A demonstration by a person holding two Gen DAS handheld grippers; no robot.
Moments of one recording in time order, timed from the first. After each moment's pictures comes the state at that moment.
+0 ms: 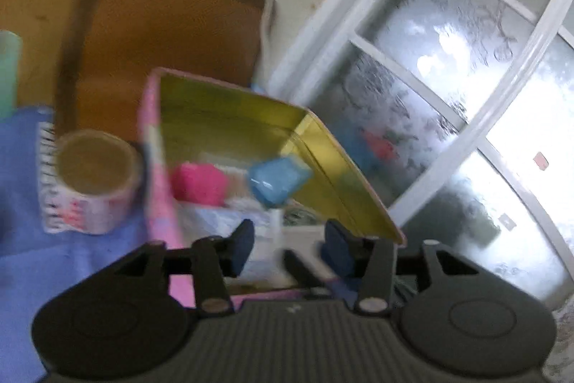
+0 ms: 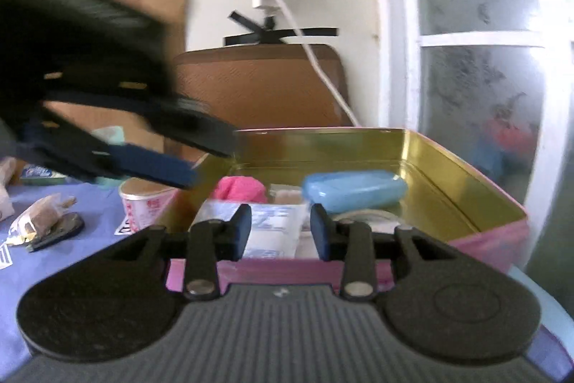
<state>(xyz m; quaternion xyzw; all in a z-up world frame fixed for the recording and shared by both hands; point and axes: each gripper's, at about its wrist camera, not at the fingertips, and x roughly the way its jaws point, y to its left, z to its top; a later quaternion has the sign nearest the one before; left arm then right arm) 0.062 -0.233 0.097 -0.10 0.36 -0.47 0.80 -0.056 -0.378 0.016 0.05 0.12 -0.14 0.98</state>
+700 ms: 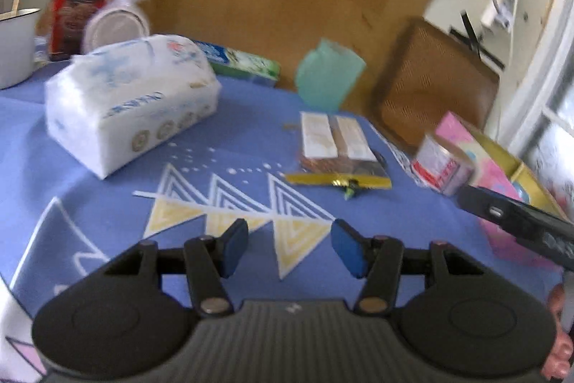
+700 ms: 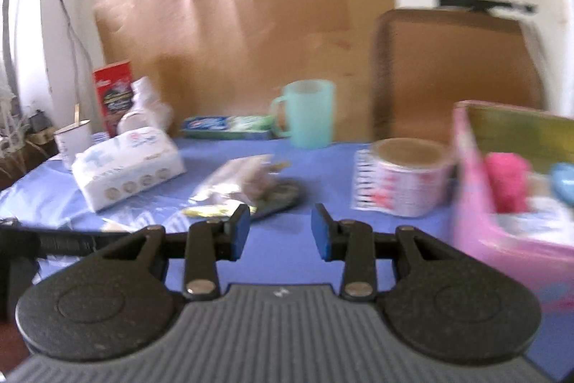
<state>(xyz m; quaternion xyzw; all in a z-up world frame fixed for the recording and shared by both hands) 0.037 0.025 0.005 -0.13 0.31 -0.18 0.92 0.009 -0.229 0.029 0.04 0.20 0.12 0.97</state>
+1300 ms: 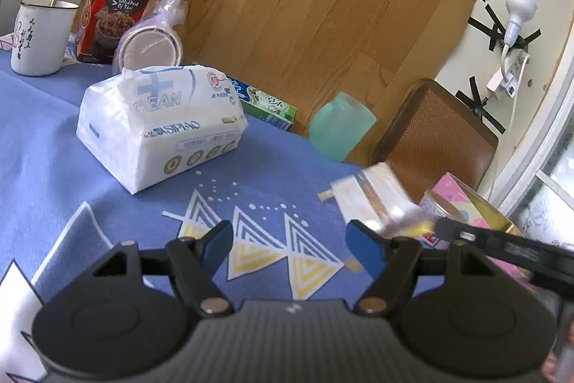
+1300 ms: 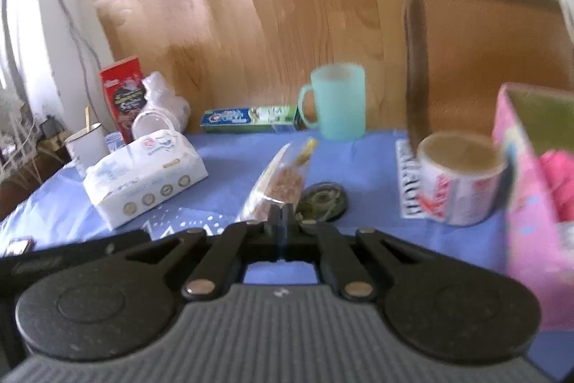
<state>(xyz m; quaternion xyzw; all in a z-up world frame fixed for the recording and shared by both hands) 0.030 0.049 0.005 -0.20 0.26 -0.16 0.93 0.016 -0.225 0.043 0.05 0.22 0.15 0.96</state>
